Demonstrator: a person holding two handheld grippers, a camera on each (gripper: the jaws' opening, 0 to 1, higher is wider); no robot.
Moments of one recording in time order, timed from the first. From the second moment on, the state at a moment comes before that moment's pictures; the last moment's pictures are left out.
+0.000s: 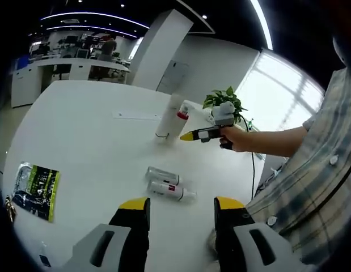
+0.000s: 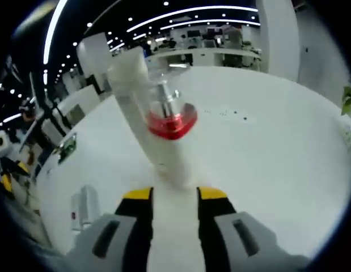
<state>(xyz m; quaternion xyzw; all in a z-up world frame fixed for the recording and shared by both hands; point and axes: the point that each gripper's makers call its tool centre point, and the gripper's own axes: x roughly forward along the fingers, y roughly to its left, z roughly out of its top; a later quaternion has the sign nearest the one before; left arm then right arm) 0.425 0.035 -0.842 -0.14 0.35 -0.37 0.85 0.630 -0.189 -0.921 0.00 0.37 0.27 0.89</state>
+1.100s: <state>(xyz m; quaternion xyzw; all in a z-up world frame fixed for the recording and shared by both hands) 0.355 0.061 -0.845 -0.15 0.36 -0.35 0.85 0.503 -0.102 -0.968 -0.13 0.40 0.41 0.81</state>
